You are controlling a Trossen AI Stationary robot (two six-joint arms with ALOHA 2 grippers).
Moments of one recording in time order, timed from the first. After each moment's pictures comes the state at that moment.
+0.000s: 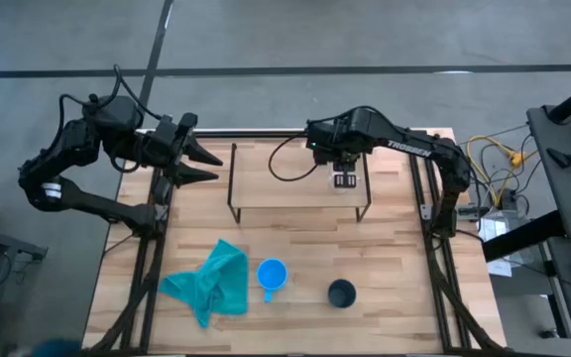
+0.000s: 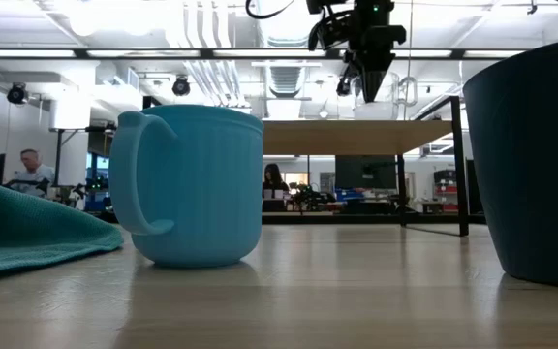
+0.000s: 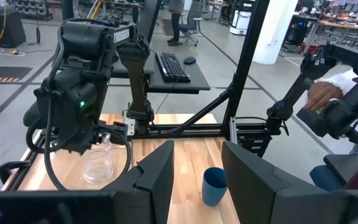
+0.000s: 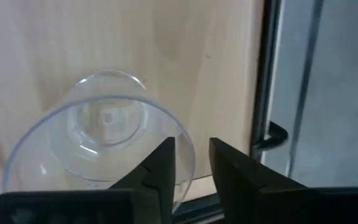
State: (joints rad) left arm 0.12 1.05 1.66 -0.78 0.30 -0.04; right arm -0.26 1.86 1.96 -1.57 0.29 -0.26
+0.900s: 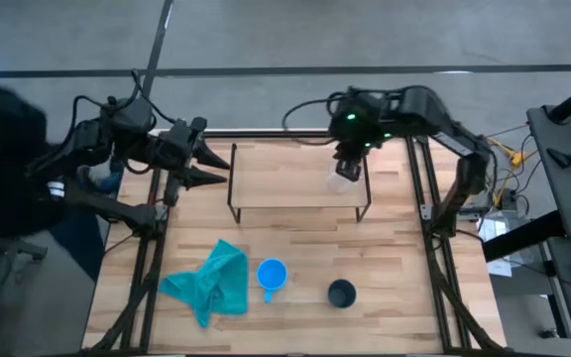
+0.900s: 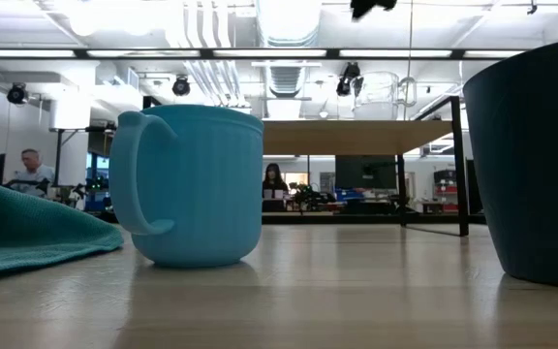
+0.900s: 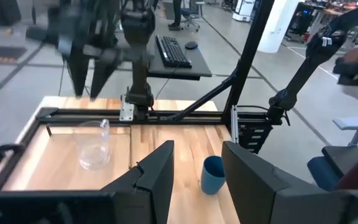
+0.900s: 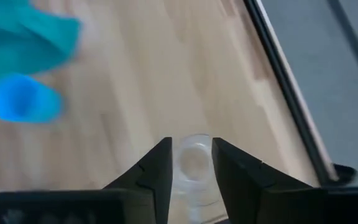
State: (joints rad) left arm 0.12 1.09 1.64 -0.80 0.30 -0.06; right arm -0.23 1.73 2.27 -1.57 0.02 0.05
